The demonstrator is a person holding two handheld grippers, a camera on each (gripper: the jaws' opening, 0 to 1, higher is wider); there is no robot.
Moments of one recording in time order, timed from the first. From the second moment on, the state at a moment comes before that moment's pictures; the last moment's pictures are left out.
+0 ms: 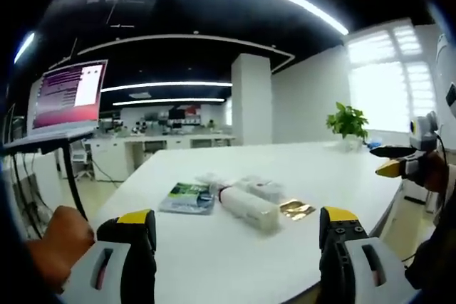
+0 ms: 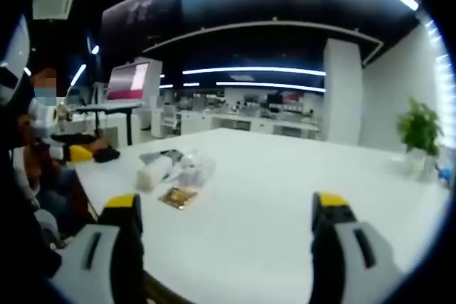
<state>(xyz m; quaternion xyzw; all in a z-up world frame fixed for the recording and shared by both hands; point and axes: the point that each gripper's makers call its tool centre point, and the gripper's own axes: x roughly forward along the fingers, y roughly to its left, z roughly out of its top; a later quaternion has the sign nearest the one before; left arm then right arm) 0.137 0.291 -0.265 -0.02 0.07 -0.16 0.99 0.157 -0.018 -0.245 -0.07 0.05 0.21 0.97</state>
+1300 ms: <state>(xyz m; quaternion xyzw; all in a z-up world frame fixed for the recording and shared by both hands) 0.139 0.284 -0.266 -0.01 0.08 -0.16 0.98 0.164 -0.015 -0.254 -0.08 0.07 0.22 0.97</state>
